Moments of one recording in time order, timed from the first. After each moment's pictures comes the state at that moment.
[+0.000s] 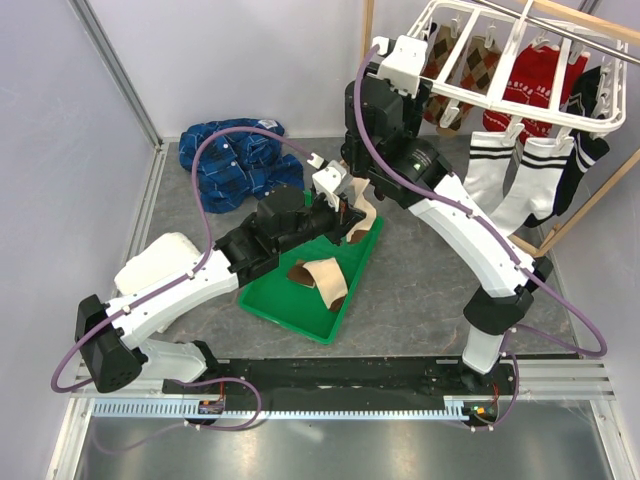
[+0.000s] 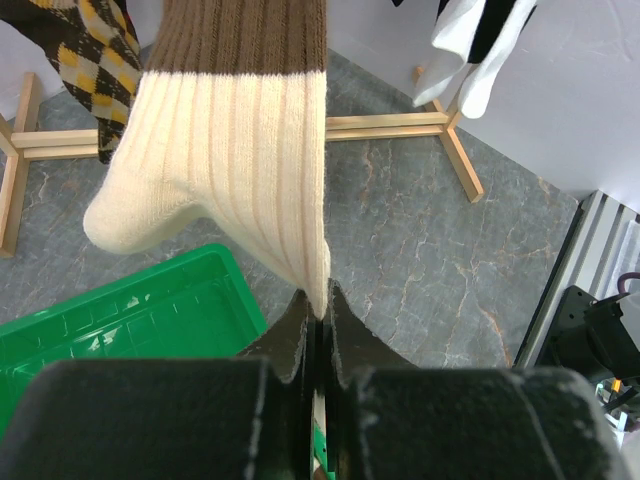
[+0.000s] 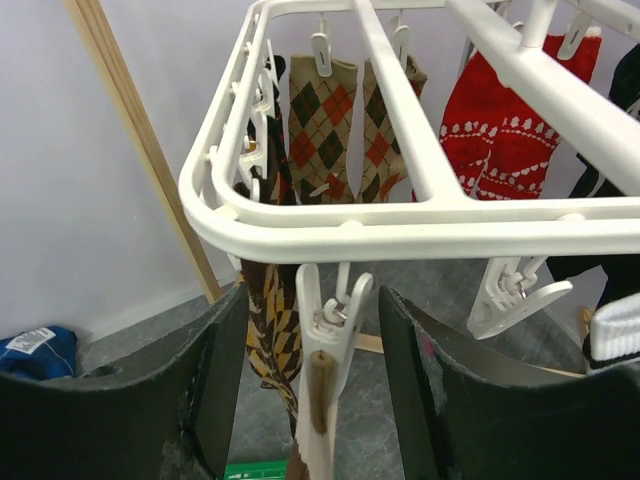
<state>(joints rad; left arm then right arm) -0.91 1.29 1.15 -0.02 0.05 -0.14 0.87 1.80 2.29 -0.50 1.36 0.08</state>
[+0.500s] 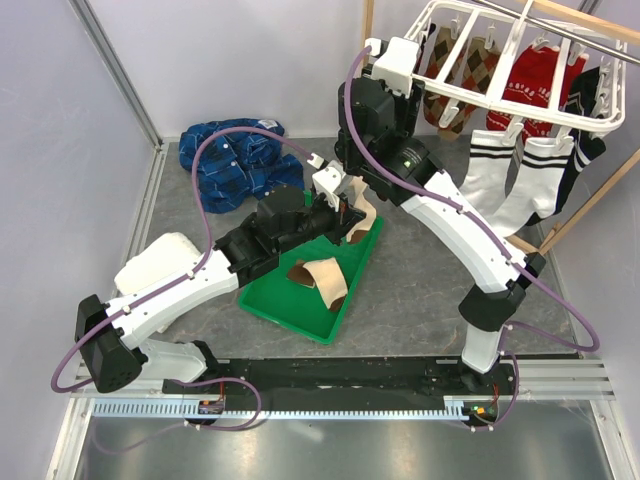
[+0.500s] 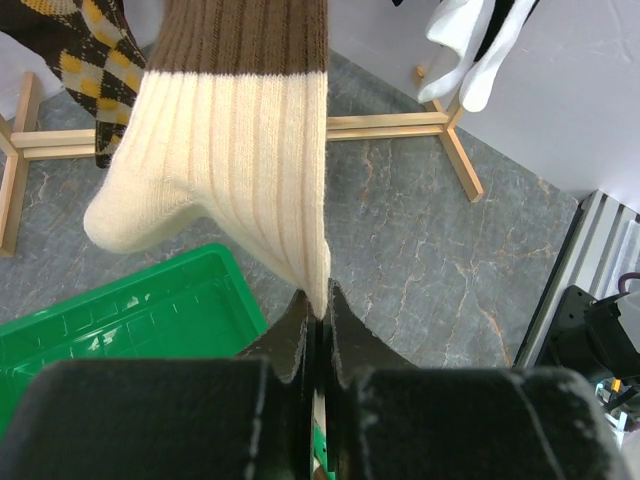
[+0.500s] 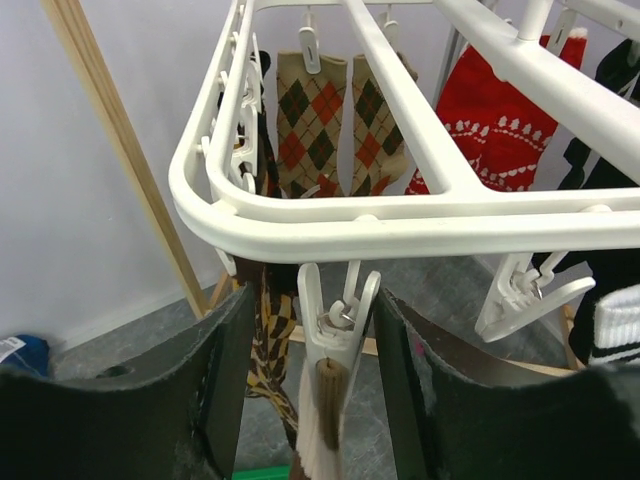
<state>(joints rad) -0.91 1.29 1.15 -0.02 0.05 -0.14 0.85 1.83 2.28 -0.47 1.40 0.05</state>
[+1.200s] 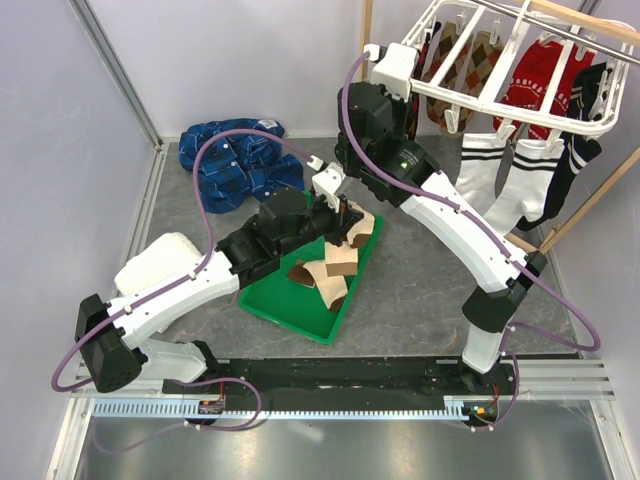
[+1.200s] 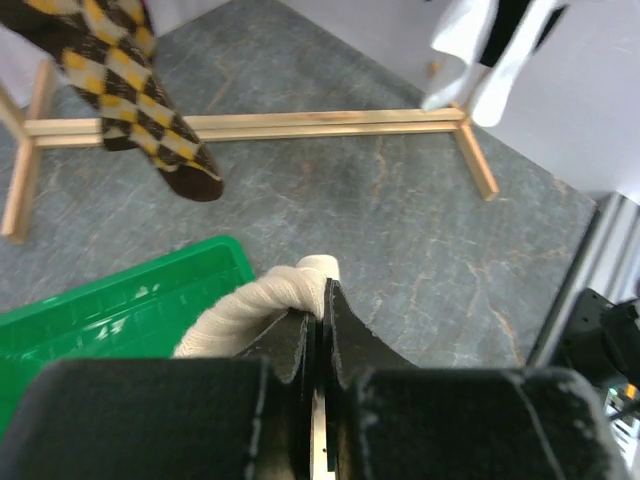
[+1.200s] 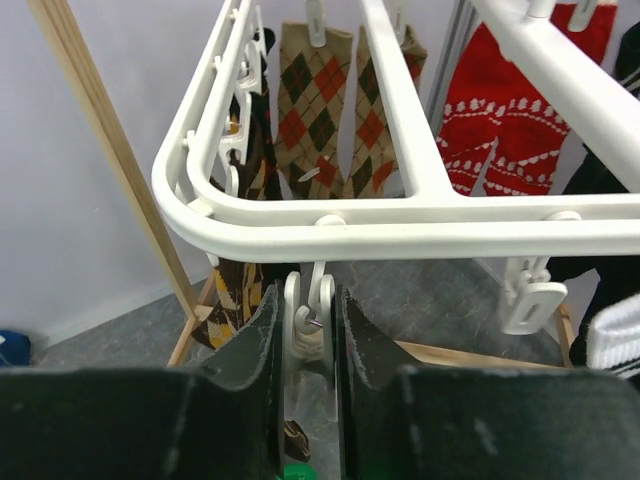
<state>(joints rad) -0.91 1.29 1.14 -0.01 0.01 -0.14 0.84 1.81 2.20 -0.41 1.40 0.04</state>
